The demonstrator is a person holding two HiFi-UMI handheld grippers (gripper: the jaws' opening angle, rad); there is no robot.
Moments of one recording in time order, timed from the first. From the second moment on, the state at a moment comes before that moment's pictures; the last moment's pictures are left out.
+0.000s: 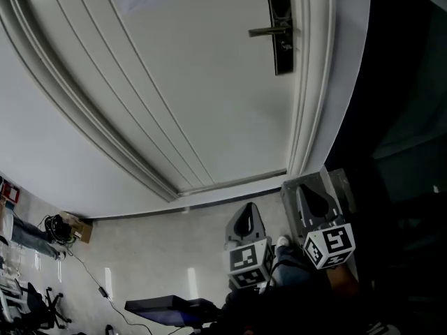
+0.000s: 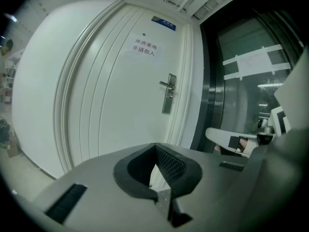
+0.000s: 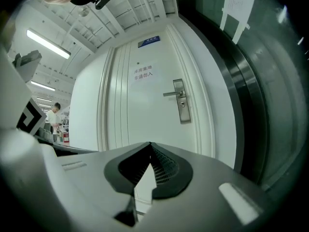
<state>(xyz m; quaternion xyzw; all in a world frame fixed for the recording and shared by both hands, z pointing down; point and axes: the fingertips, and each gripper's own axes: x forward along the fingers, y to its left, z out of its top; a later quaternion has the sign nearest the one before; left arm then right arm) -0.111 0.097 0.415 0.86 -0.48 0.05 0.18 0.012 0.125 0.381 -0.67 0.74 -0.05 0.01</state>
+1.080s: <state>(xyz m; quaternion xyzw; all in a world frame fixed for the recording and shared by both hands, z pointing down) 0.022 -0.140 0.393 0.86 -0.48 0.02 0.16 0.139 -0.111 0.336 -0.66 0.75 0.06 -0.01</state>
